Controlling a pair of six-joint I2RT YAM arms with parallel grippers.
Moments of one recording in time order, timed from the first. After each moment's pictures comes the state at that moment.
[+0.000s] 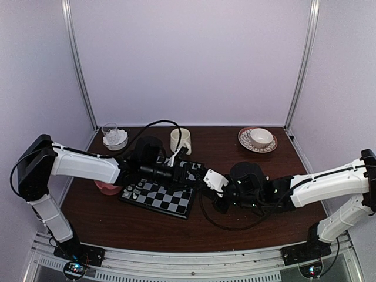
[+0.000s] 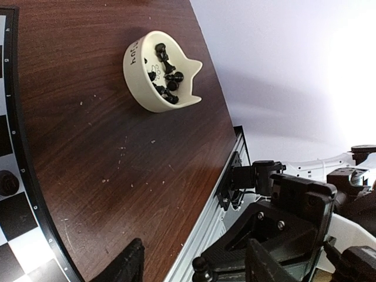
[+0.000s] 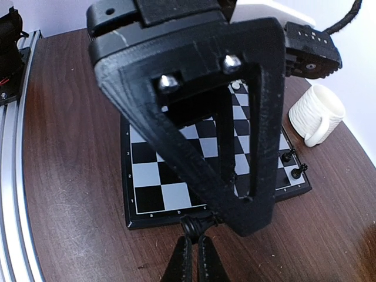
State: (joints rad) left arm -0.87 1.69 0.96 0.27 0.62 -0.91; right arm 1.14 1.40 0.74 0.16 0.15 -0.14
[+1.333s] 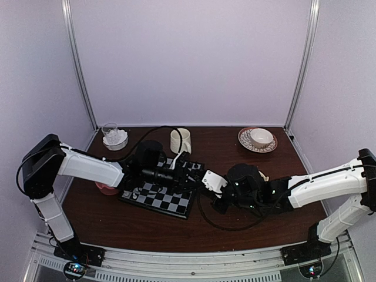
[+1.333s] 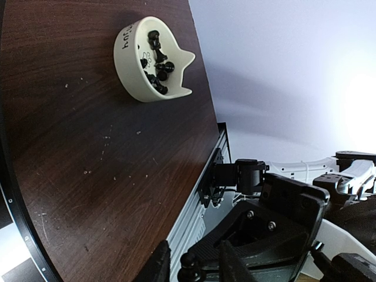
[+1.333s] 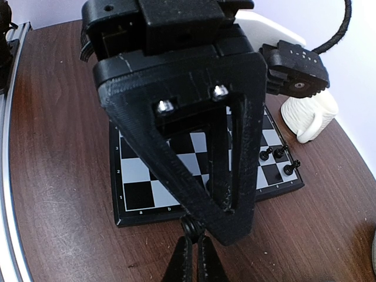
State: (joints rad) left arm -0.87 1.75 0.92 0.43 0.69 -1.06; right arm 1.15 1.42 0.75 0.16 0.21 -0.16
